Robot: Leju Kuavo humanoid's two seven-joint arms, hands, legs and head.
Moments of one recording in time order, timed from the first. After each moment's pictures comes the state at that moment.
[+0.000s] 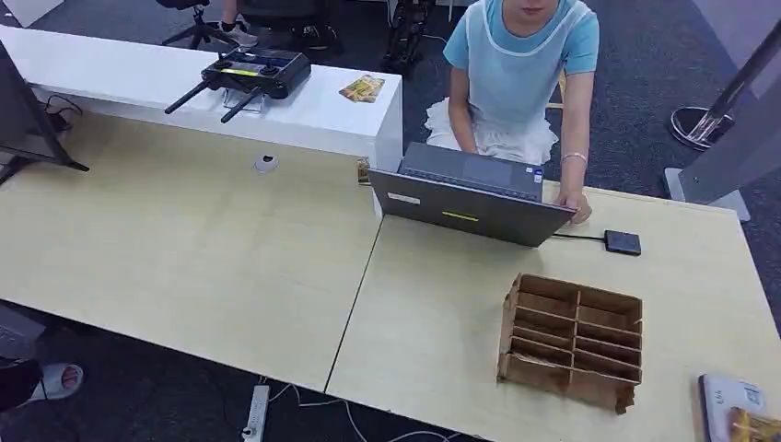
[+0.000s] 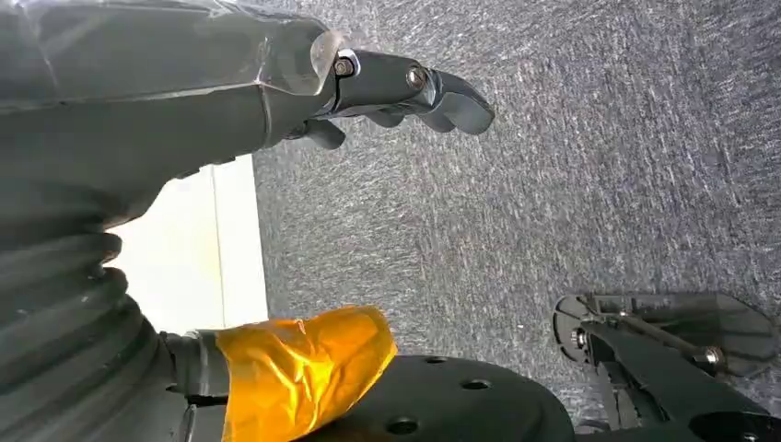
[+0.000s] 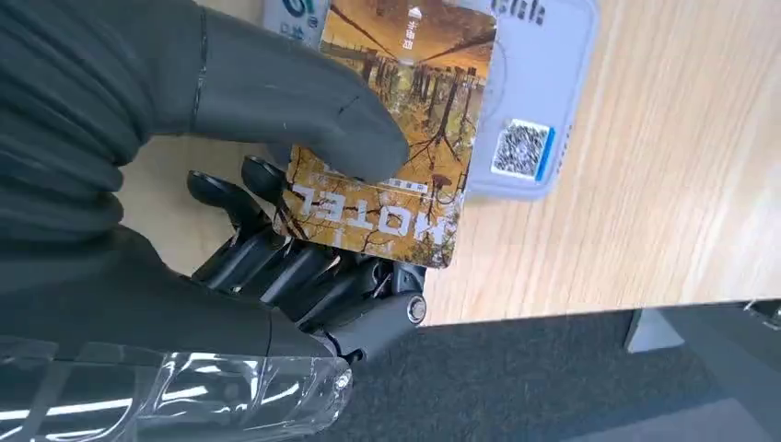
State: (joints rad) left arm -0.05 -0.26 1.07 -0.22 -1.22 0.01 0.05; right arm -0.01 -0.33 -0.58 -1.10 0.24 0.23 -0.15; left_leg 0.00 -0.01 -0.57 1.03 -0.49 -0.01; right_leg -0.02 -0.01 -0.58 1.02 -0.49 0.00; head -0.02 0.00
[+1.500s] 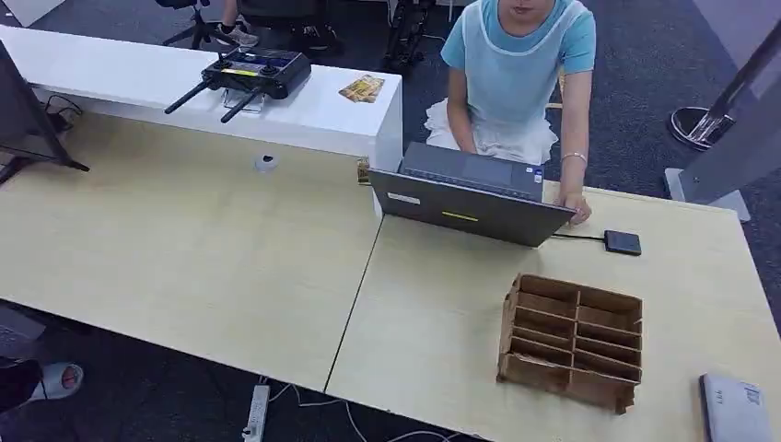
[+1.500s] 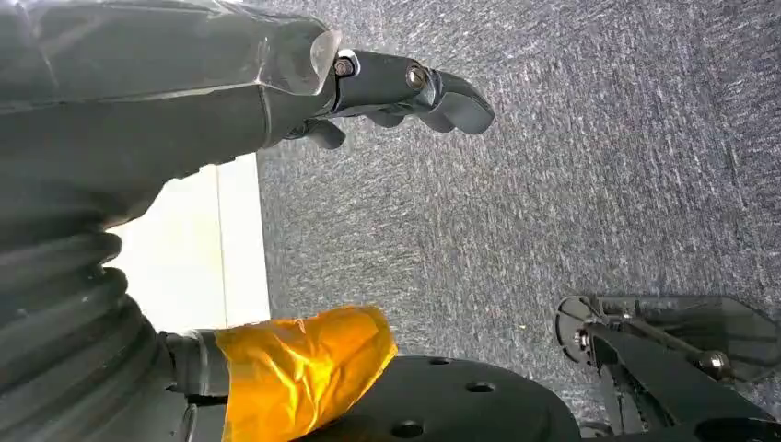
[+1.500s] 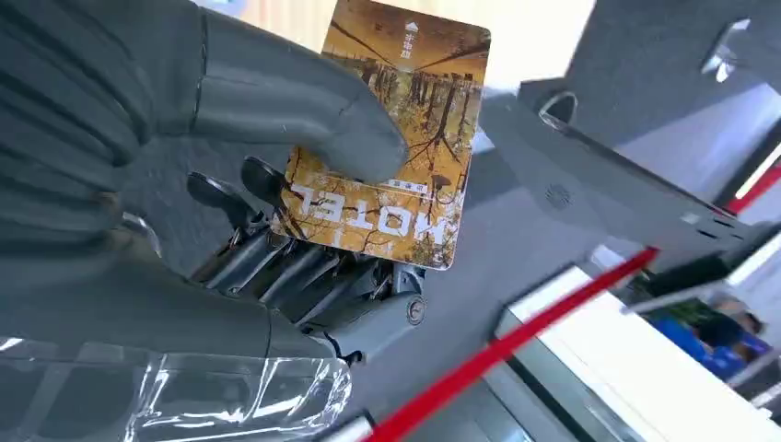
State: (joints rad) left arm -0.05 -0.26 1.10 -0.22 -1.25 0.02 0.05; right arm -0.11 -0.31 -0.50 -1.41 0.44 -0.08 -0.15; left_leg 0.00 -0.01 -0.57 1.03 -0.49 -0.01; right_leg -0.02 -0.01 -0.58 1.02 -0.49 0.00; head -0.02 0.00
